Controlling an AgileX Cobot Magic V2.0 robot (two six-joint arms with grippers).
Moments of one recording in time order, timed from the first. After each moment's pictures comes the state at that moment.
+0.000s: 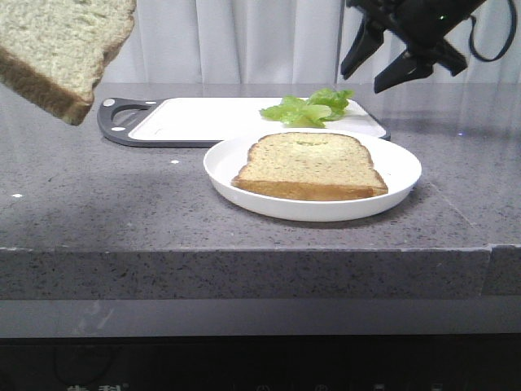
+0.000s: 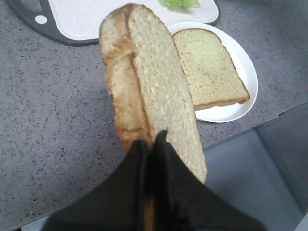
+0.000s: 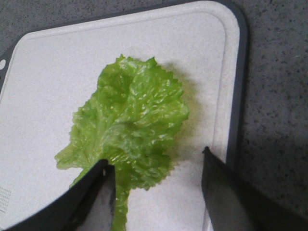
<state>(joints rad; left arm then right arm) -0.33 0.92 -1.04 -0.37 0.99 0.08 0.06 2.04 -1.76 0.73 0.72 -0.26</state>
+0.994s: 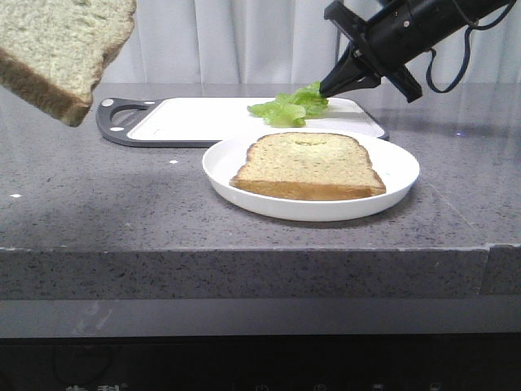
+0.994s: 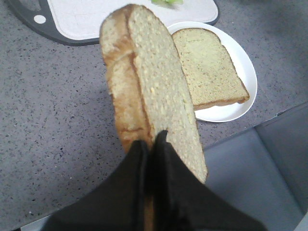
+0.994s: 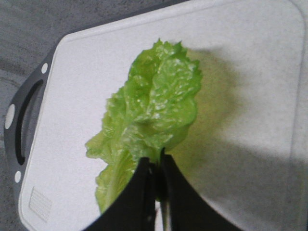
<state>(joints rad) -0.33 0.92 -1.04 -0.37 0.99 0.08 0.07 2.15 -1.83 1.00 0.78 -0.41</state>
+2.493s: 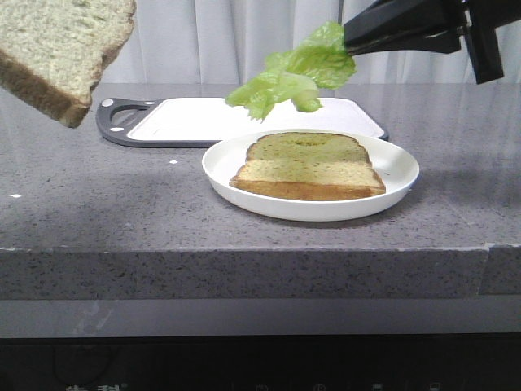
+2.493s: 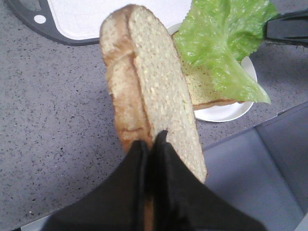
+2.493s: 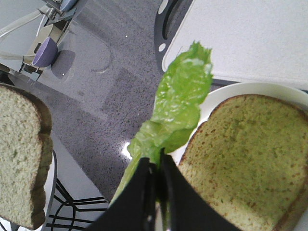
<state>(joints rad) -0.33 0.92 -1.04 -0.37 0.99 0.08 0.07 1.44 -0.88 1.48 0.87 -1.04</state>
